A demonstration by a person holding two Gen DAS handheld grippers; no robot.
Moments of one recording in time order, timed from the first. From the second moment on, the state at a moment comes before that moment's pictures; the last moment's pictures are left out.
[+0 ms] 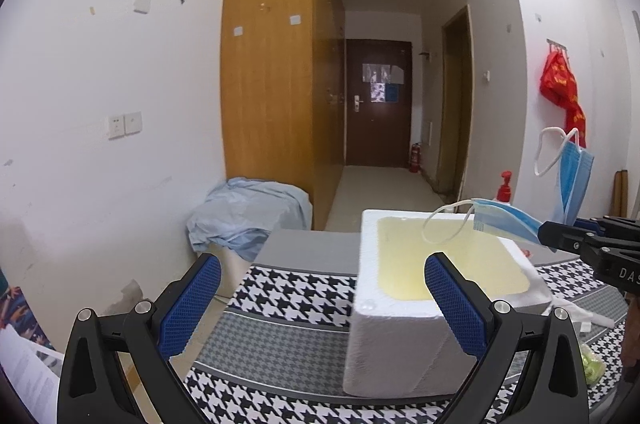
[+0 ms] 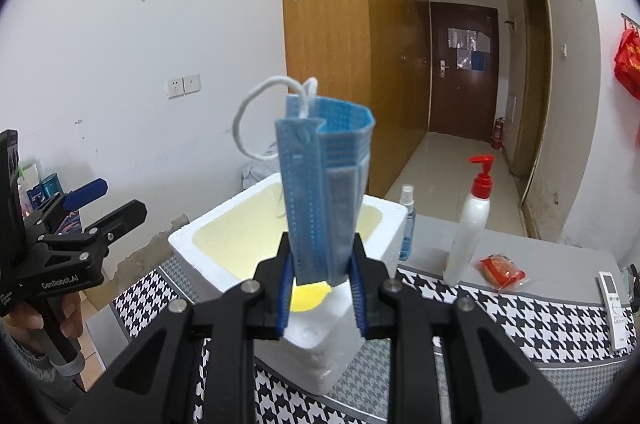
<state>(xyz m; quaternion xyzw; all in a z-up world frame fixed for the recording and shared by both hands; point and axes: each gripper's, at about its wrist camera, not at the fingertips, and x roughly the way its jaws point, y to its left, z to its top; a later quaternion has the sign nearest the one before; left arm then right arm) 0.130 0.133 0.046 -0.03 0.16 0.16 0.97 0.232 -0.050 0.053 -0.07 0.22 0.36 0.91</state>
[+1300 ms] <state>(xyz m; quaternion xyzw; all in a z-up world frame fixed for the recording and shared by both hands) 0.128 0.149 0.035 -0.04 0.17 0.15 0.97 0.241 -0.023 0.046 -0.08 0.25 0.36 0.90</state>
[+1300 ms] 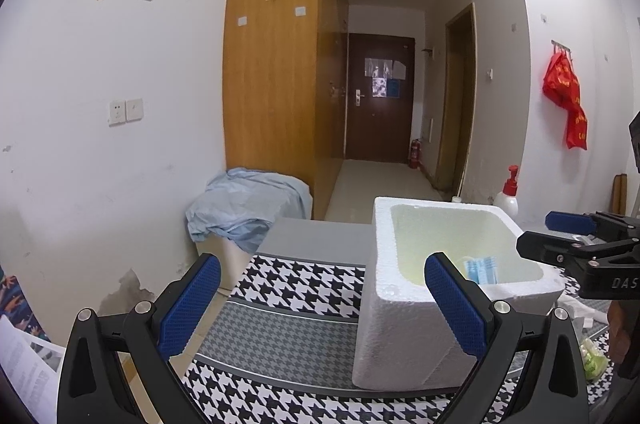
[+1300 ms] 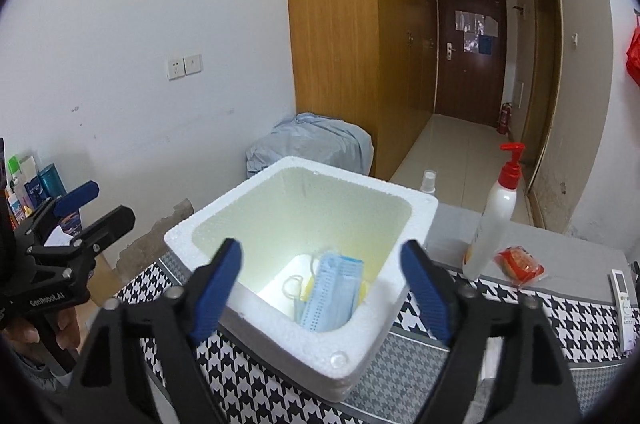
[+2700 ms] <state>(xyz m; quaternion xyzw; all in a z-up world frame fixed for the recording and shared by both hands) 0.109 0.090 0.051 0.00 0.15 0.12 0.98 0.196 -0.086 0.057 -0.07 0.20 0.34 0.92</state>
